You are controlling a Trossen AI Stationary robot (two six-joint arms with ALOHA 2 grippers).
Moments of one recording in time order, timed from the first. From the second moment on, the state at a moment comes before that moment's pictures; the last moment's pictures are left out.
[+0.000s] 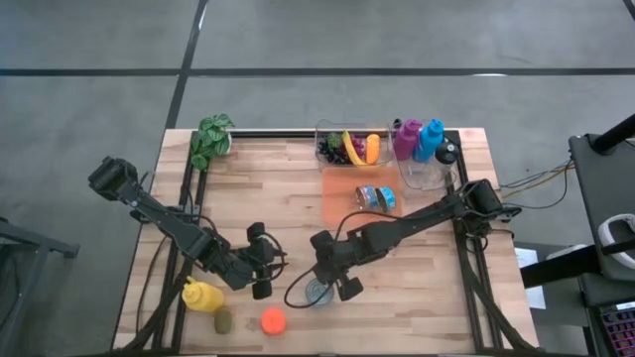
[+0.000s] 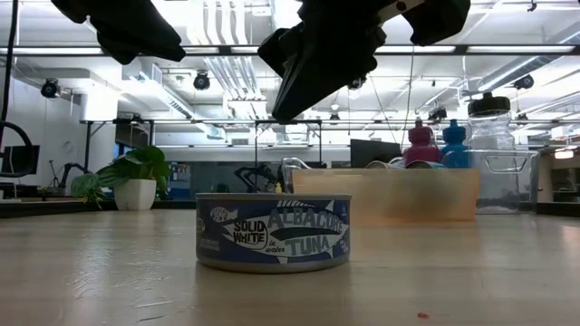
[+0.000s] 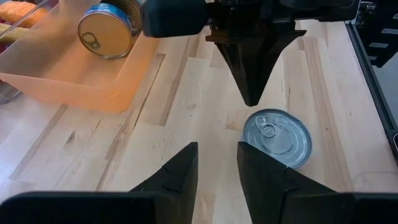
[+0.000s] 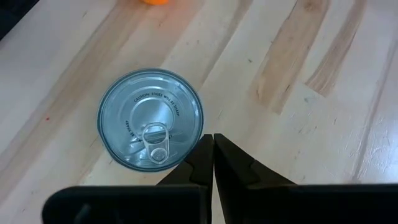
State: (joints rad) left arm -0.60 1.36 0.86 -0.28 -0.58 -0.53; right arm 0.30 1.94 1.46 -0.48 -0.03 -0.22
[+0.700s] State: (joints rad) left arm -0.60 1.36 0.86 -0.28 -0.58 -0.53; right arm 0.30 1.94 1.46 -0.49 -0.03 -0.20
